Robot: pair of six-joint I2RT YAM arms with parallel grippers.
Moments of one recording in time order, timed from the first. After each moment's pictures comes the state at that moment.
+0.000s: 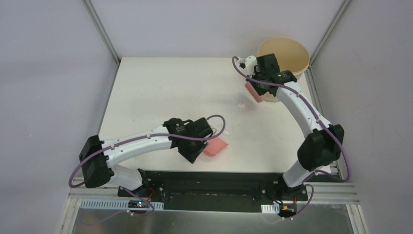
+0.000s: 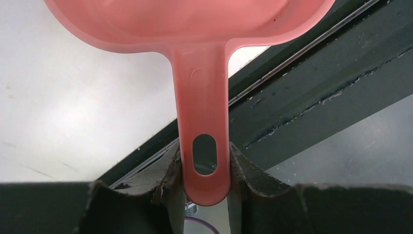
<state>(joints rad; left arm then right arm) -1.07 1.32 1.07 -1.06 0.00 -0.41 0.36 1.59 1.52 -0.79 0.10 -0.45</state>
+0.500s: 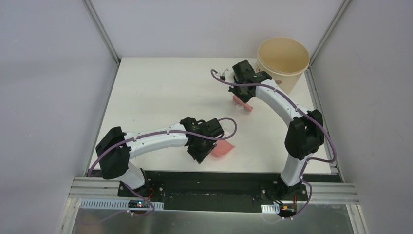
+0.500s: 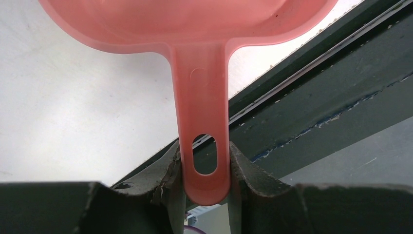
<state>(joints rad) -1.09 1.54 1.14 -0.99 0.02 -0.37 0.49 1.81 1.61 -0.86 0.13 -0.45</state>
